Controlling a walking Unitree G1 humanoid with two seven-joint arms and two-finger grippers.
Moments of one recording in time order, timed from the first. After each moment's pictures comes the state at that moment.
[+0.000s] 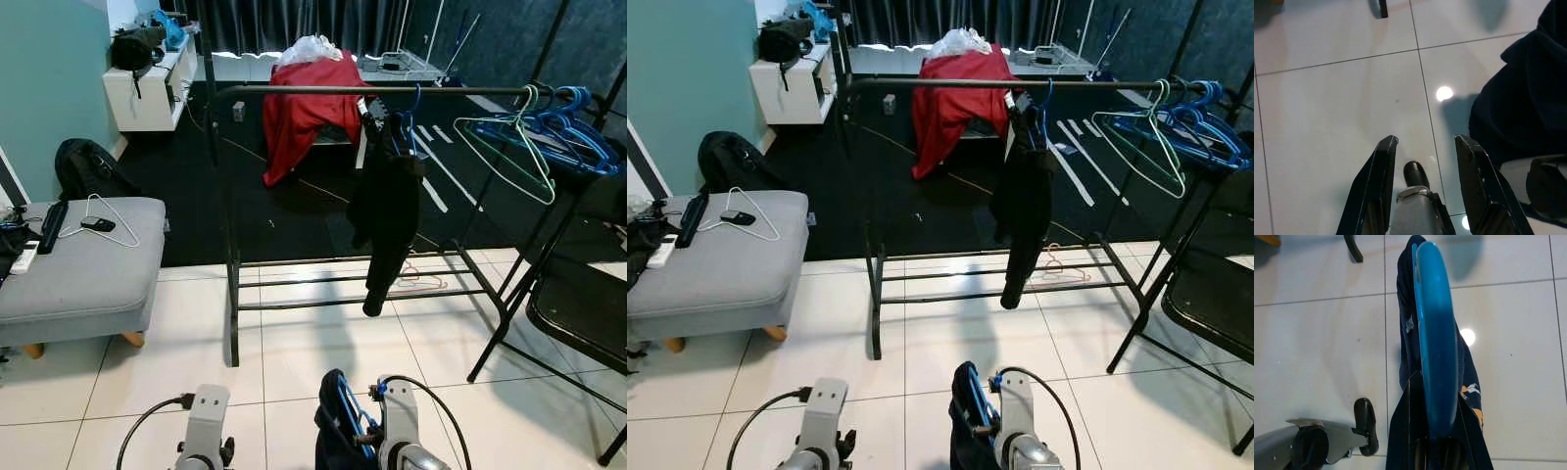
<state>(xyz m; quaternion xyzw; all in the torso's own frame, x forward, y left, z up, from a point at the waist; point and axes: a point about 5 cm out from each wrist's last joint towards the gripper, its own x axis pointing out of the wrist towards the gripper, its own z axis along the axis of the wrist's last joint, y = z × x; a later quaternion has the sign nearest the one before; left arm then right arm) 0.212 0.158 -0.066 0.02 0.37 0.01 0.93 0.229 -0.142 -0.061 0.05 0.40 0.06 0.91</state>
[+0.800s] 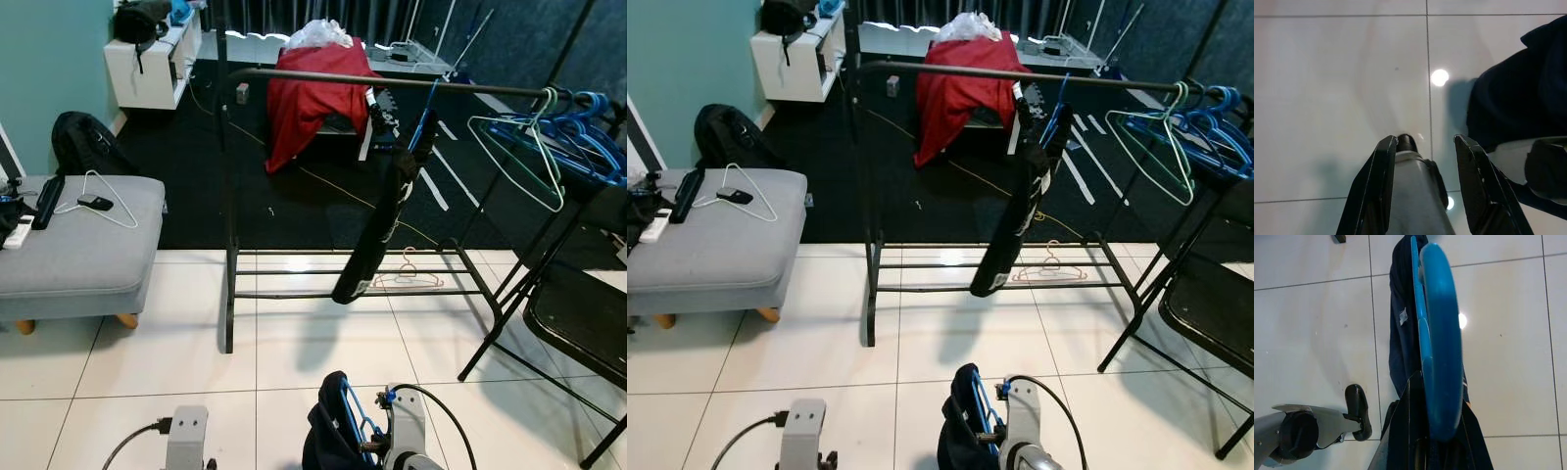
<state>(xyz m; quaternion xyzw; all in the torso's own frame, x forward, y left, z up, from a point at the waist) 0.185 0.161 -0.080 0.00 0.40 0.04 0.92 0.212 -0.154 -0.070 0.08 0.42 0.04 0.90</state>
